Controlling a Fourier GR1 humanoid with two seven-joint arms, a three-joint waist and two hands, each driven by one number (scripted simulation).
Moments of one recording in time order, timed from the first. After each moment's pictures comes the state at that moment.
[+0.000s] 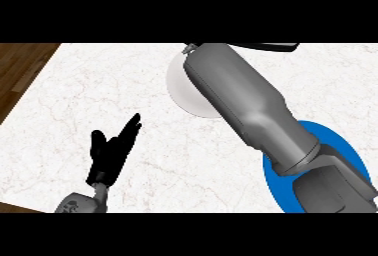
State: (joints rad) left arm -0.10 0.19 -0.29 -1.43 0.20 0.12 0.23; right arm -1.44 -0.01 0.41 -0.48 1.08 -0.61 1.14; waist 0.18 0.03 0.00
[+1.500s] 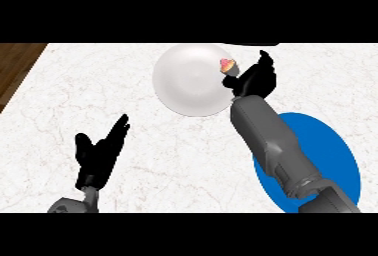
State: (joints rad) left arm -0.06 0.20 -0.24 -1.45 0.21 0.14 0.21; right arm -1.07 0.00 0.11 -0.30 1.17 -1.11 1.15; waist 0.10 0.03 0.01
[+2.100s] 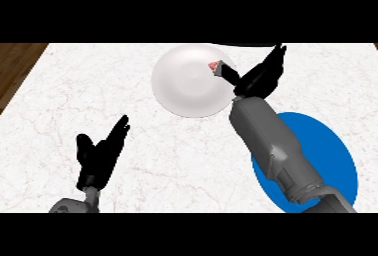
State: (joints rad) left arm -0.06 0.19 -0.23 -1.44 0.20 0.14 0.20; right arm -1.01 0.00 0.11 -0.43 1.08 -1.35 1.03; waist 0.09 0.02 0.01
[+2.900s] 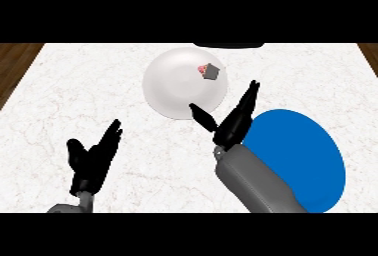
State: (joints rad) left arm -0.02 0.19 -0.18 -1.42 0.21 0.13 0.17; right arm -0.65 0.00 0.60 -0.92 0.91 -1.45 1.13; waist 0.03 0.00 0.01
